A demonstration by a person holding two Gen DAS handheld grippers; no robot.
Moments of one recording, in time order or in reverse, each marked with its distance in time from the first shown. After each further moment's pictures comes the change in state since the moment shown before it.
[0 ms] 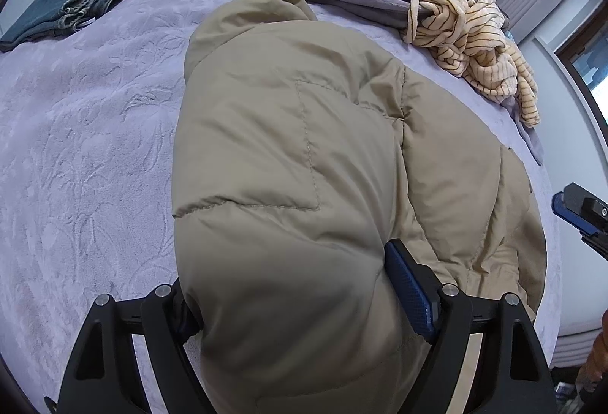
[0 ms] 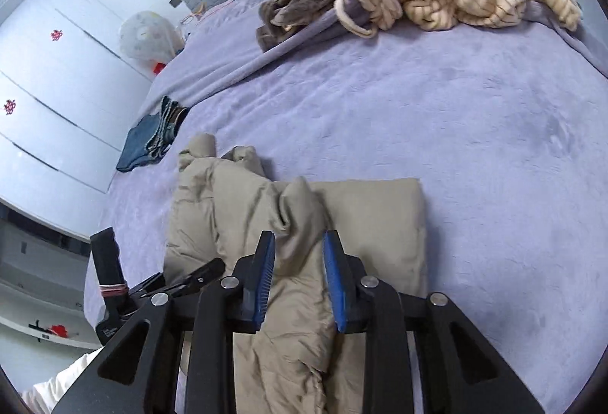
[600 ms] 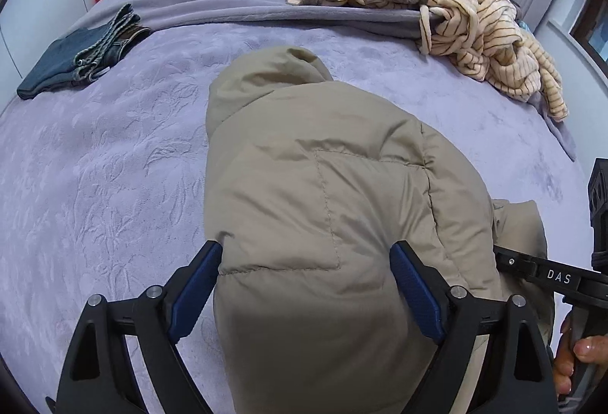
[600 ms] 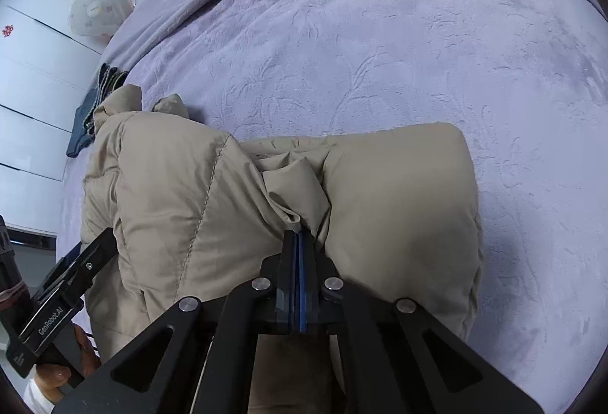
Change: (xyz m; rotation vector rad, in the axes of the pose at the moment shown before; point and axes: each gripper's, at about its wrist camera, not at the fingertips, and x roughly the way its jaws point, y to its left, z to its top) left arm 0.004 -0.020 0.024 0.080 -0.074 0.166; right arm 0.094 -0.048 -0.022 0.103 0.162 -0.120
